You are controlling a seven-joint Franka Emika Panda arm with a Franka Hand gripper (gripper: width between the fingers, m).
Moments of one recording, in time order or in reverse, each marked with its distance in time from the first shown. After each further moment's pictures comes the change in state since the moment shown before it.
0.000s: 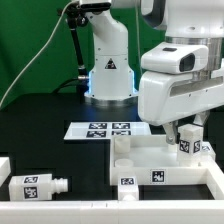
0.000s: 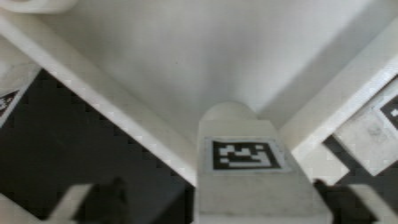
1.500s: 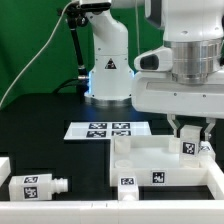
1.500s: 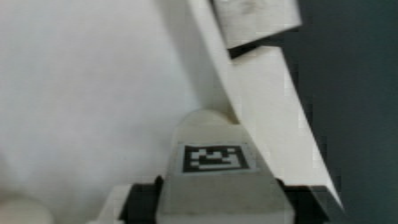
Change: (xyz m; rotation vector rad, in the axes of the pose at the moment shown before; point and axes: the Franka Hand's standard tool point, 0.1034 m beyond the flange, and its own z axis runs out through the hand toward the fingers) arm 0.008 -0.013 0.001 0.105 -0.048 1.367
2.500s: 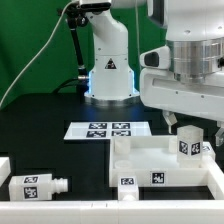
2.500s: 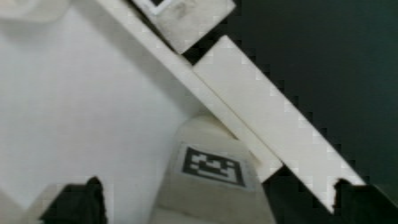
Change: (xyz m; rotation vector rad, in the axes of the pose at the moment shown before) arm 0.003 -0.002 -0.001 -0.001 -0.013 0.058
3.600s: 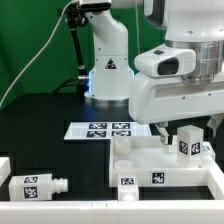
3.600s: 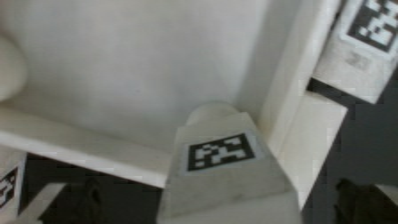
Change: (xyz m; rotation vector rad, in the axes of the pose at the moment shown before) arm 0.009 0.008 0.001 -0.065 0.020 -1.044
